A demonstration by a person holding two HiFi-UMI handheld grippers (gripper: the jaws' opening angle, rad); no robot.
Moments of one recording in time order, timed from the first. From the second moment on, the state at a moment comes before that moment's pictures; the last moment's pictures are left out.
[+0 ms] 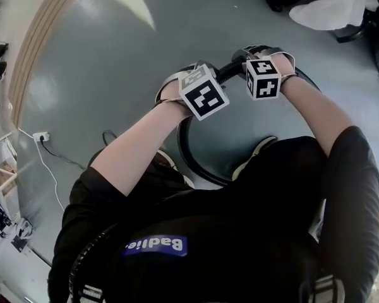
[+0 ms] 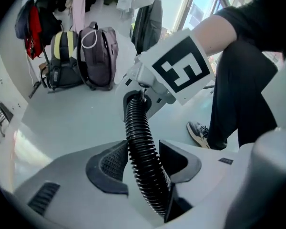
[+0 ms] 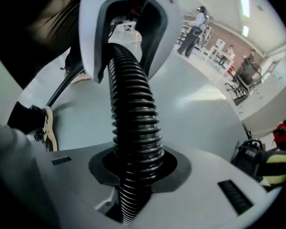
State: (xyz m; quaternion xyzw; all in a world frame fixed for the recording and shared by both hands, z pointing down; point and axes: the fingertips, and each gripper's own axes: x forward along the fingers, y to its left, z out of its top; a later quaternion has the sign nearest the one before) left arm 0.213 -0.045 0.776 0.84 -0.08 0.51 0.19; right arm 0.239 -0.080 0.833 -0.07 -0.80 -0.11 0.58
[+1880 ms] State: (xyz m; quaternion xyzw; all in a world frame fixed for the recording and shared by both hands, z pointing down) left arm -0.007 -0.143 0.674 0.86 -0.07 0.50 0.04; right arm 0.026 -0.180 0.691 0.14 -0.79 -0.11 0.59
